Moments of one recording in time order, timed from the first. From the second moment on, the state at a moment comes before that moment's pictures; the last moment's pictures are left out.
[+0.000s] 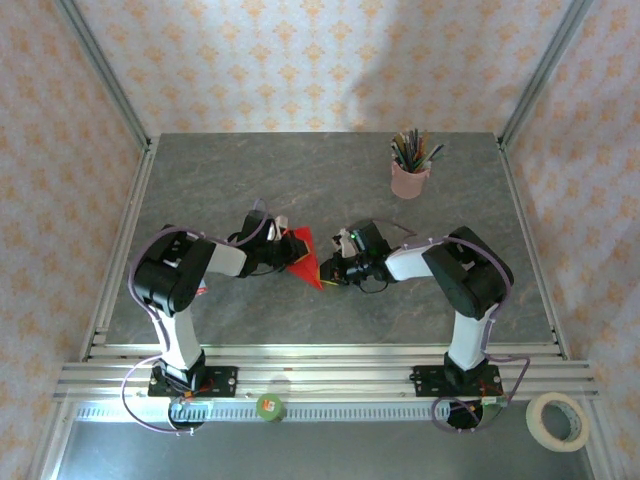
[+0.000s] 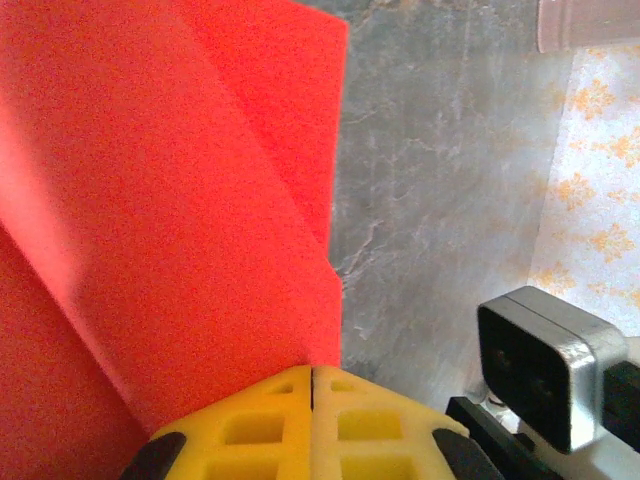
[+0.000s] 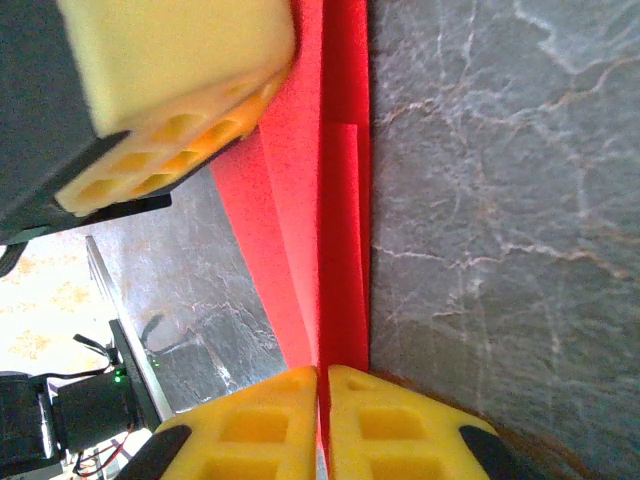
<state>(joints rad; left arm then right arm) -0.35 1.85 0.73 0.40 0.59 -1.00 0.61 1.86 0.79 0.20 -0.70 0.76</state>
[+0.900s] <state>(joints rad) -0.35 1.86 0.73 0.39 0.59 -0.99 0.61 1.75 0.79 0.06 -0.56 0.73</state>
